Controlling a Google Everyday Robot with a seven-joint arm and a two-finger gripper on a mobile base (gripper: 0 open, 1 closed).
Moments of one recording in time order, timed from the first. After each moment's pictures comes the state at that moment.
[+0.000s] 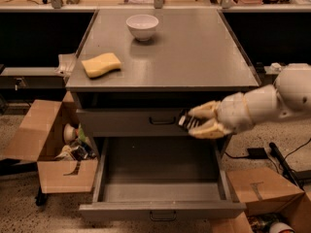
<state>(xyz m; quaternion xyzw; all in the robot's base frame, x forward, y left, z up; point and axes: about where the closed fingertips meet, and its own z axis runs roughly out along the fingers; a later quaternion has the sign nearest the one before) 0.515 -0.133 0.774 -0.62 0.64 0.25 0.38</state>
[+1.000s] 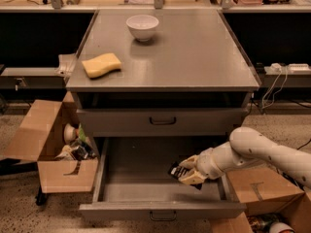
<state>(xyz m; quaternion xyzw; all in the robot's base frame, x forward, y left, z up) 0.487 -0.122 0.524 -0.58 0.73 0.28 0.25</state>
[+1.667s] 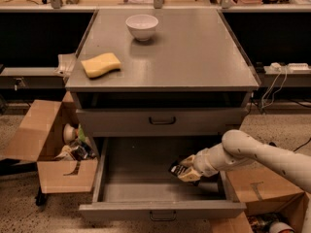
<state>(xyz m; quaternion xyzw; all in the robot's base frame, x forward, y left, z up) 0.527 -0.132 0.460 -0.56 0.75 0.26 0.24</state>
